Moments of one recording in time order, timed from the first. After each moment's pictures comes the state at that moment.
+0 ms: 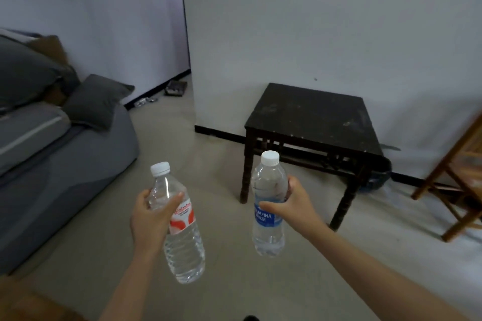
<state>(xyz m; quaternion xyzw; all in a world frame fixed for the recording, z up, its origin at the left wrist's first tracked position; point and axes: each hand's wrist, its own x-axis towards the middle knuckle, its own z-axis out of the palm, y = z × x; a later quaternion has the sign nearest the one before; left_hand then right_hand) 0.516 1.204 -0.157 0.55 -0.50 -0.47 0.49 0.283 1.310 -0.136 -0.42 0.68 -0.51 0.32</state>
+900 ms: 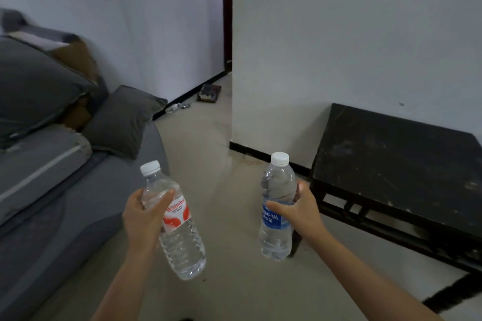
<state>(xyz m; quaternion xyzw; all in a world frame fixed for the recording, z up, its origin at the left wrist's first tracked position) 0.521 0.791 -0.163 0.58 -0.43 -0.44 0.53 0.261 0.874 -0.169 -0.42 0.66 -0.52 0.33</state>
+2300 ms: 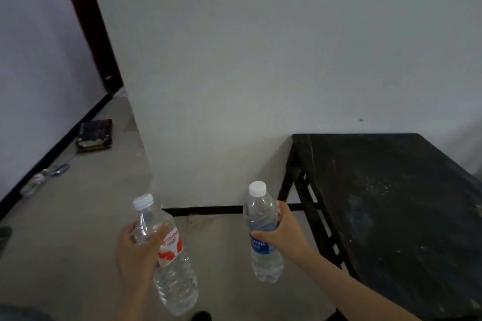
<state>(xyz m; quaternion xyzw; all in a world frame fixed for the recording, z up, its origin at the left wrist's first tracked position) 0.269 0.209 -0.217 0.51 -0.58 -0.54 0.34 0.080 0.396 -0.198 -0.26 0.78 -0.51 0.26</state>
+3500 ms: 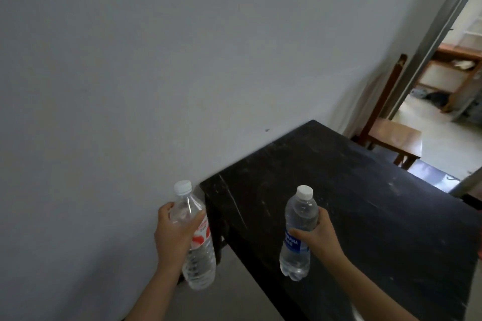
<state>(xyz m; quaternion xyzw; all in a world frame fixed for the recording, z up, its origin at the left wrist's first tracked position) -0.238 0.160 -0.228 0.24 -0.74 -0.61 0.15 -0.254 0.442 -0.228 0.13 0.80 -0.59 0.04</state>
